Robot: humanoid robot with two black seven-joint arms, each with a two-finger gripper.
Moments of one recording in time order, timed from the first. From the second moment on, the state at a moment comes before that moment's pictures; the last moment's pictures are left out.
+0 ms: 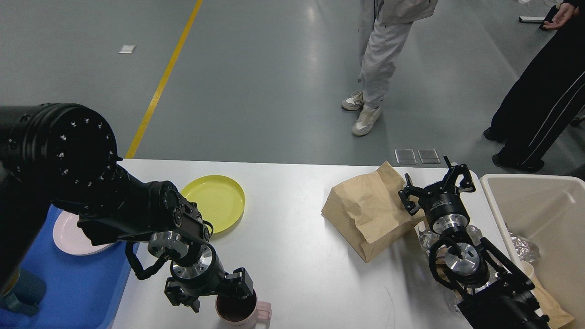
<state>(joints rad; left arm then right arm) -1.66 -0.06 1.23 -1.39 -0.31 -0.37 0.09 0.35 -0.09 1.21 0.80 -0.16 0.17 0.28</state>
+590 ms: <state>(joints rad) -1.61 -0.08 1.23 -1.39 -0.31 -0.27 0.09 0.35 -0.09 1.21 0.80 -0.16 0.17 0.28</state>
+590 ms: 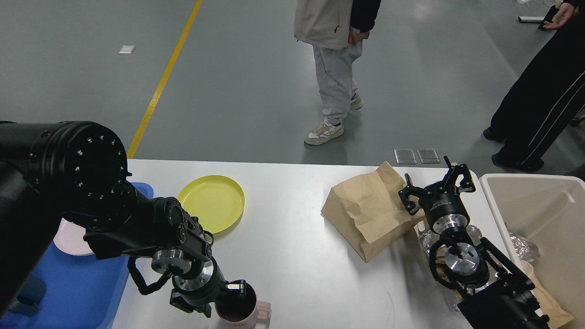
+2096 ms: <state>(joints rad) -2.53 0.20 1.51 -1.60 -0.25 -0.90 0.12 0.35 -0.09 1.21 0.80 -0.16 0.17 0.28</state>
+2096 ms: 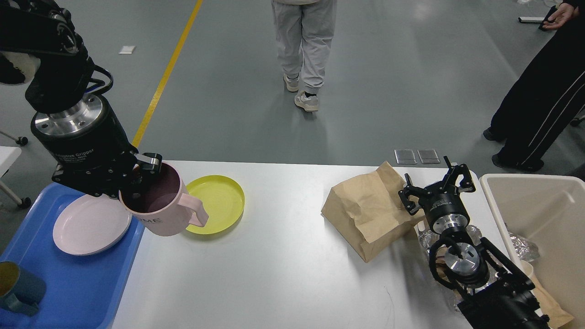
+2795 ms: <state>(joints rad) -1.90 0.72 1.53 -1.27 0.07 -0.72 -0.06 0.35 -0.09 1.21 0.80 -0.16 0.17 0.28</state>
